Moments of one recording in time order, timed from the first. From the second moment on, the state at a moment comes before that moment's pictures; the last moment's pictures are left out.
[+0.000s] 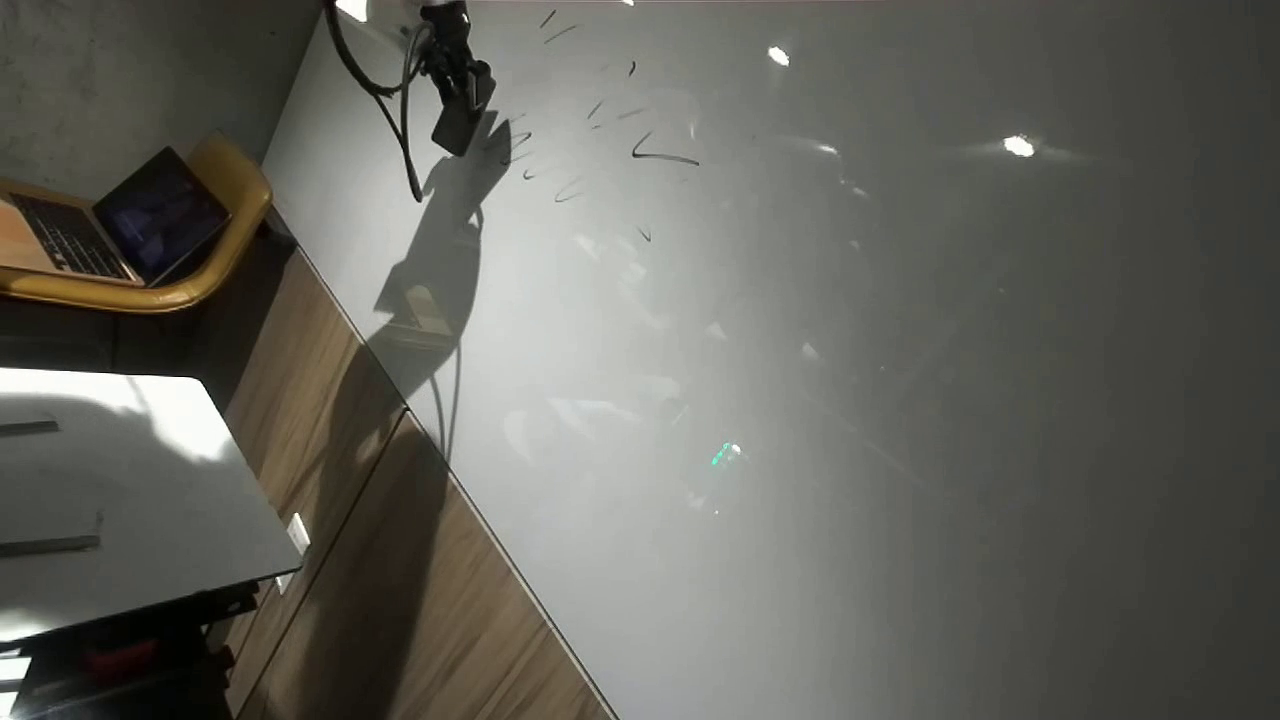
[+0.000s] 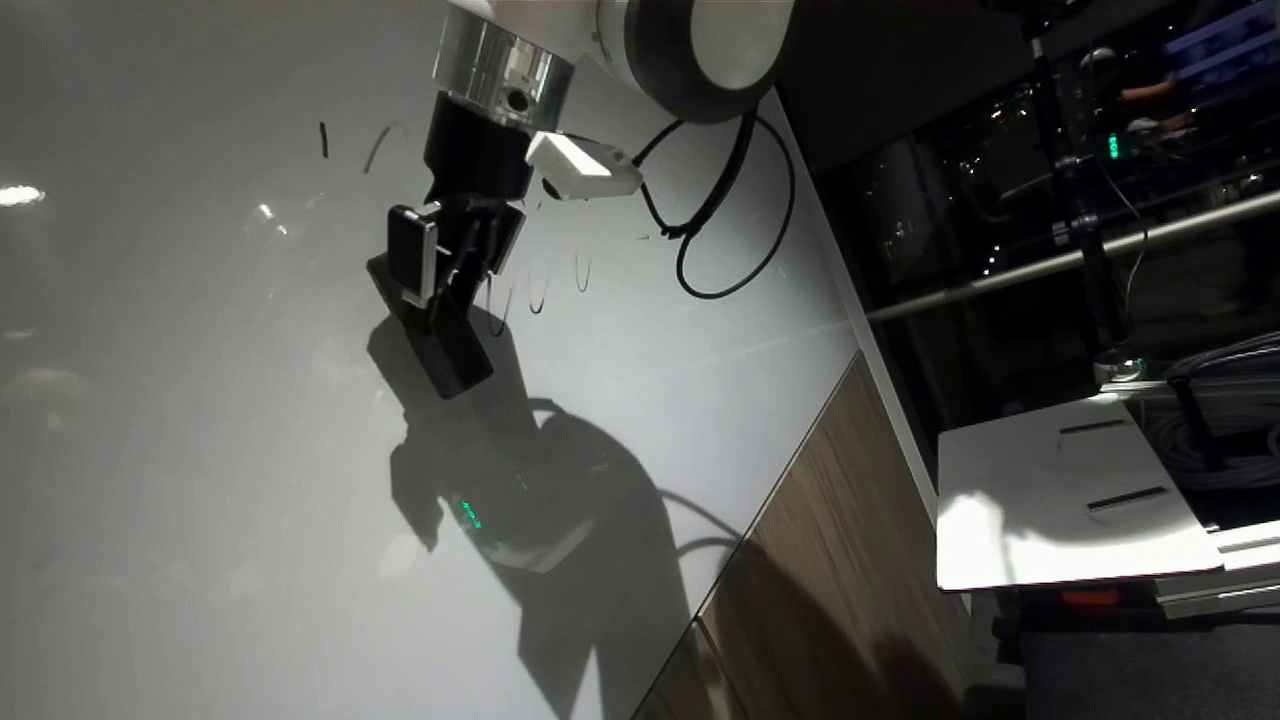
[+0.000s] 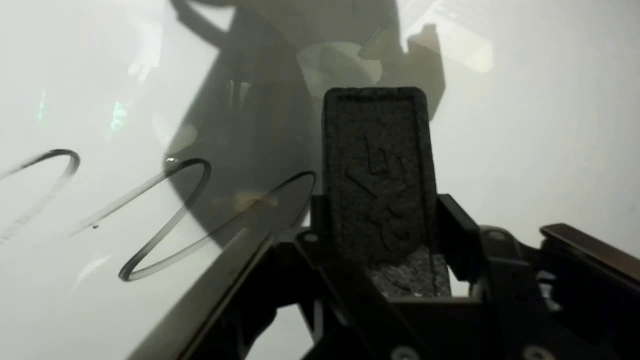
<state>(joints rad) -0.06 -0.01 0.53 -2.07 -0.66 2.92 0.72</state>
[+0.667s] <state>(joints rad) -0.08 0.09 0.49 -2.04 -0.87 2.89 0.84</state>
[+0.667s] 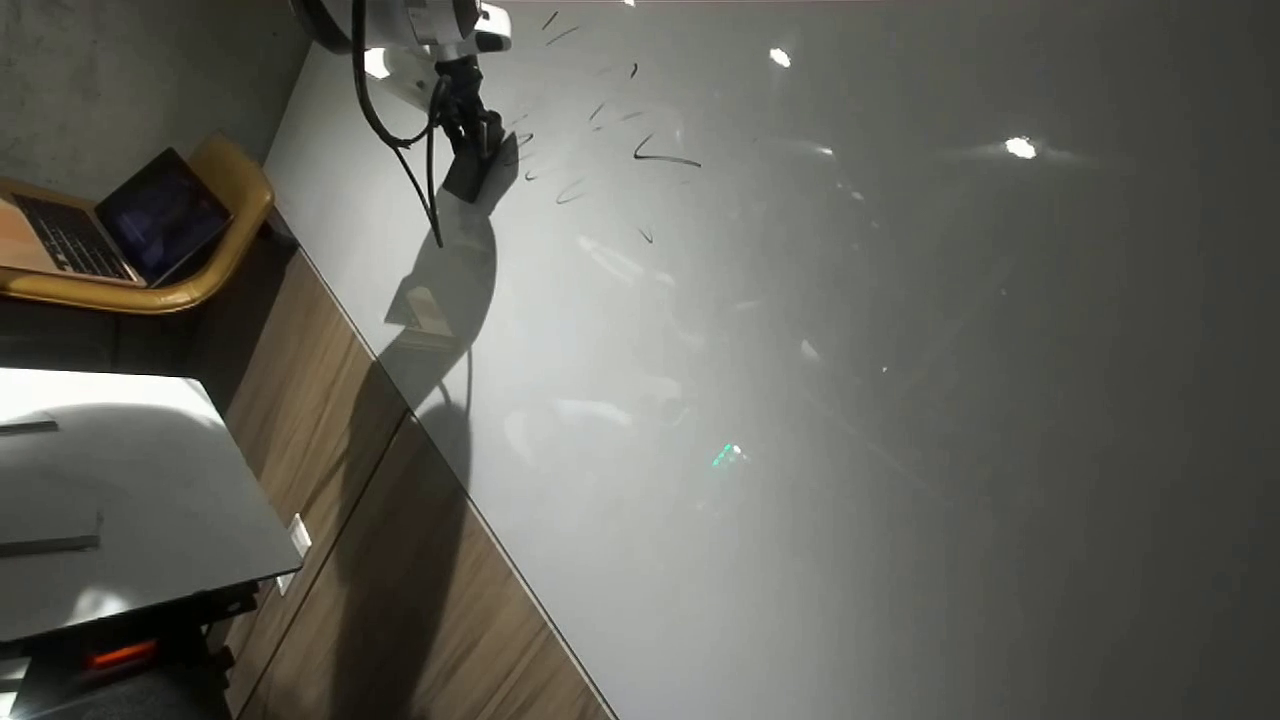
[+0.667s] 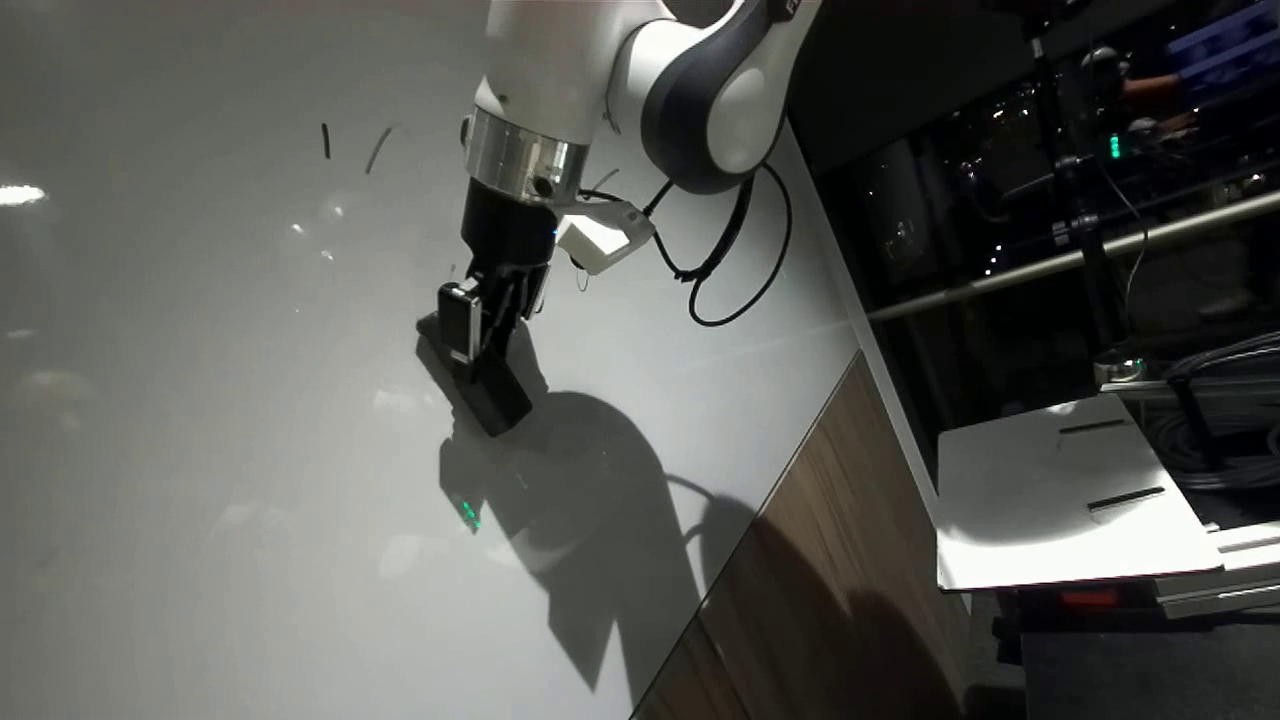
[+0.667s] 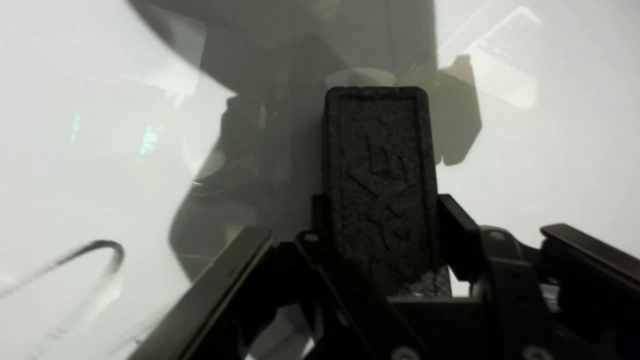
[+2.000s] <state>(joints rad) -0.24 -0.17 0.24 -2.24 -0.77 2.88 0.70</state>
